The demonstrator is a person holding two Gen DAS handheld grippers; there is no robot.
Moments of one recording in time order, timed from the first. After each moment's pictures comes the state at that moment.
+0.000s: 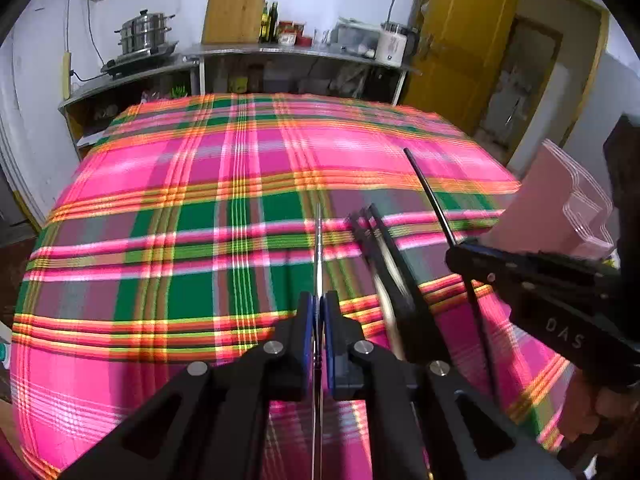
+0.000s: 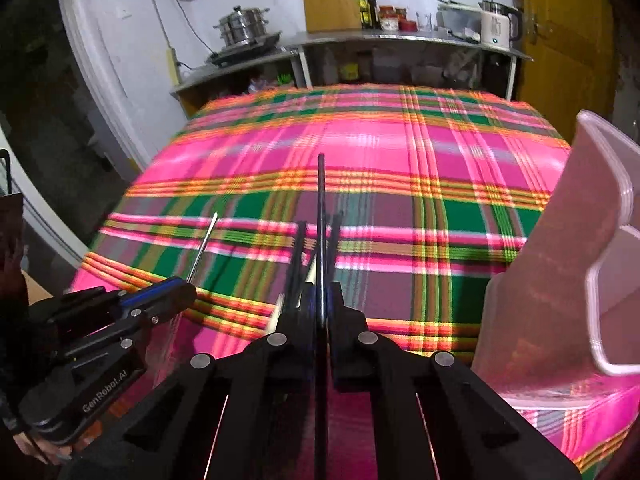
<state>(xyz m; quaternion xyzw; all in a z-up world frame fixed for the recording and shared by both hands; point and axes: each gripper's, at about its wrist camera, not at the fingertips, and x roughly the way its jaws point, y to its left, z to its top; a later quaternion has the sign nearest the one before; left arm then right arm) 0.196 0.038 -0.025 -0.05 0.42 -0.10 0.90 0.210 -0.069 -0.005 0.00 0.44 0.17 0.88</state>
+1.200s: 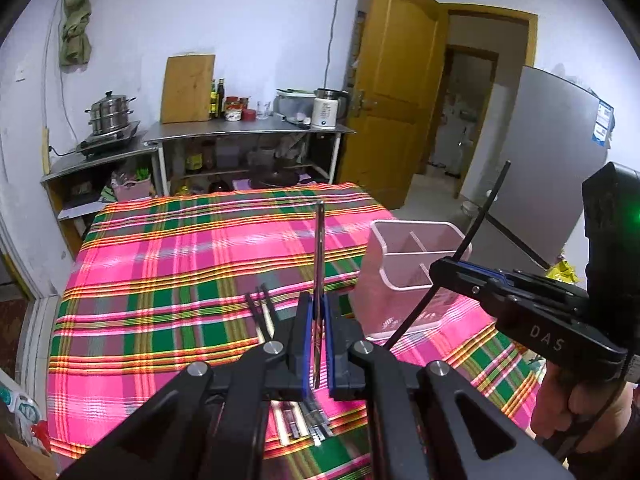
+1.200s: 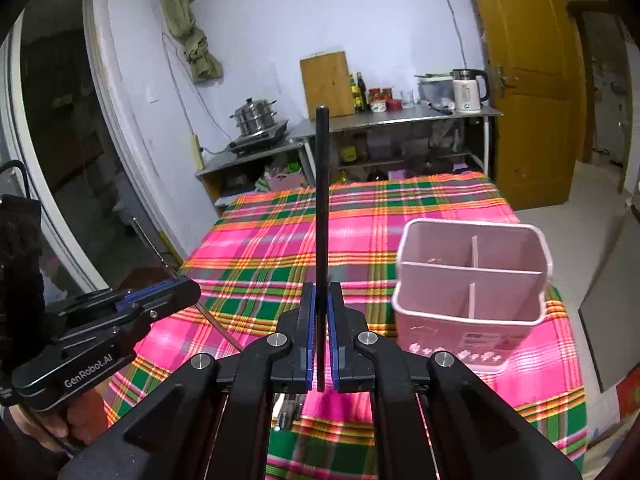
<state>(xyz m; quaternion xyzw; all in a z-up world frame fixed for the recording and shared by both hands) 0.114 -0.021 0.106 -0.03 0.32 -0.17 0.93 0.106 -0.155 0.117 0.06 0.31 0.18 0.93</state>
